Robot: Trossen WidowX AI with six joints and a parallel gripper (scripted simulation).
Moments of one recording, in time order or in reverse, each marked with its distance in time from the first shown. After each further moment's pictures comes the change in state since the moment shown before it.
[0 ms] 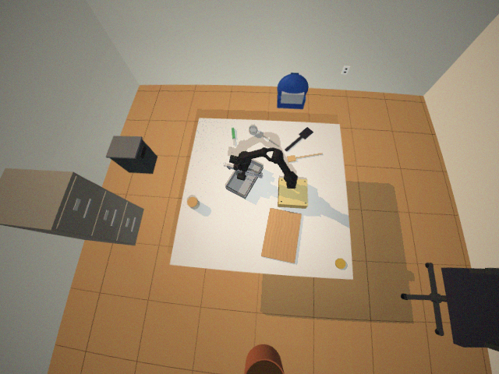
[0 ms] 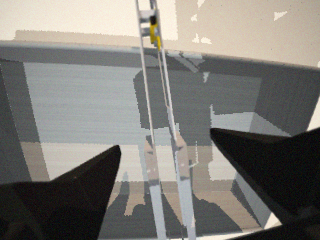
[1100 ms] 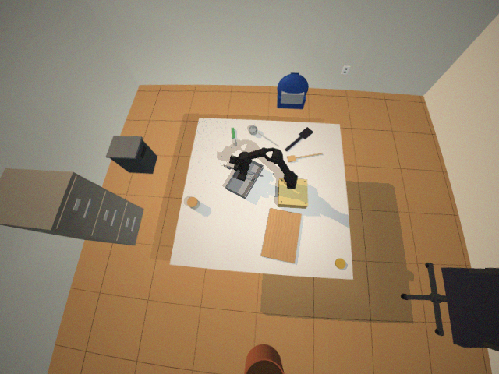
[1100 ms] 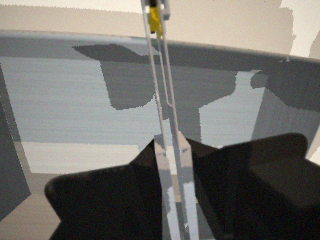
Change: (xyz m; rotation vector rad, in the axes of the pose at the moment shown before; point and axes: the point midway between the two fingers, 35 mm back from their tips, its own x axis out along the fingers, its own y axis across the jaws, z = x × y) arm 0.006 0.000 -0.003 -0.001 0.010 0.001
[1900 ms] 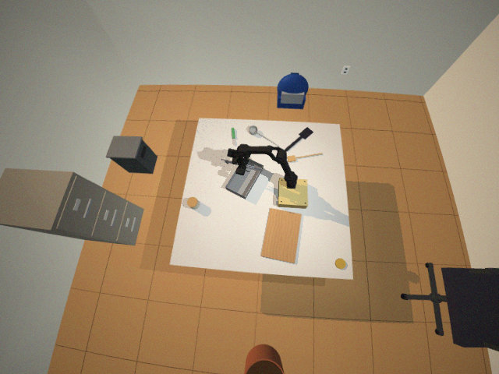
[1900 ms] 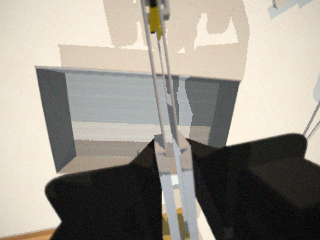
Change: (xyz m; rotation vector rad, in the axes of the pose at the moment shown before) arm -0.099 0.001 0.003 -0.006 -0.002 0.000
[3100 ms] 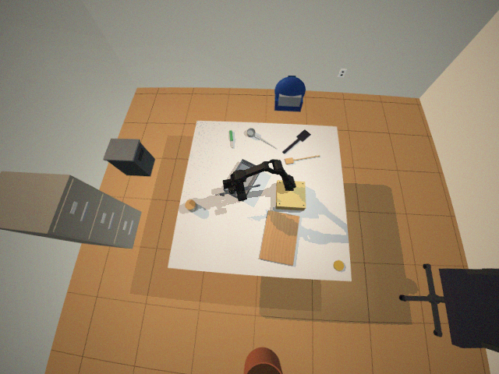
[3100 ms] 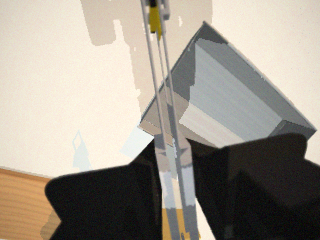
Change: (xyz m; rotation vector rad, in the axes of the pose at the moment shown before) arm -0.003 0.169 -0.041 -0.511 0.008 0.025
